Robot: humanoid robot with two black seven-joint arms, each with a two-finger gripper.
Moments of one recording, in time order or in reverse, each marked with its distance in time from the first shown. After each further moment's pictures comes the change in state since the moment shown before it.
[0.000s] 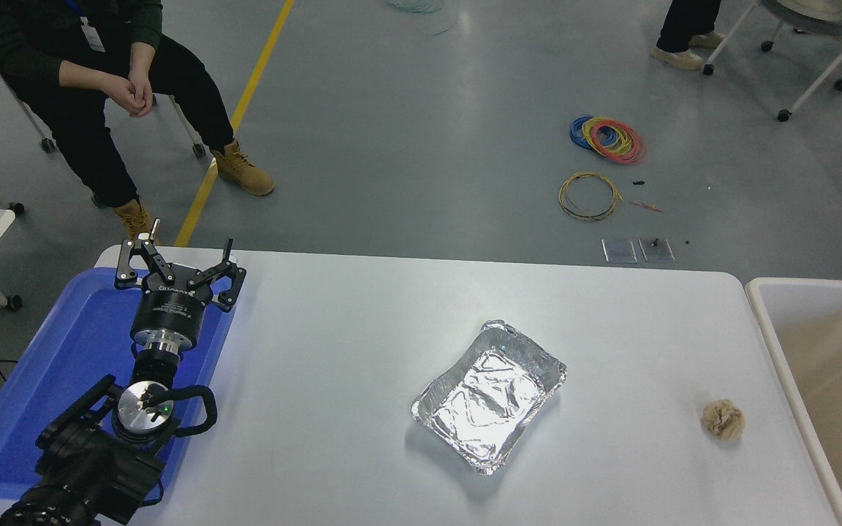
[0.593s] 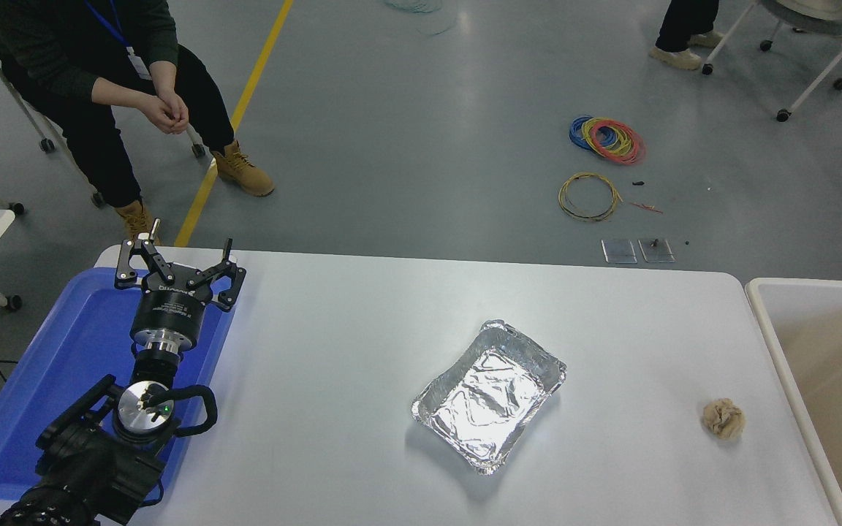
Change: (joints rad) left arm 0.000 0.000 0.000 0.000 0.000 0.000 0.000; right arm -0.164 0.136 0.160 -0.015 0.012 -0.074 -0.007
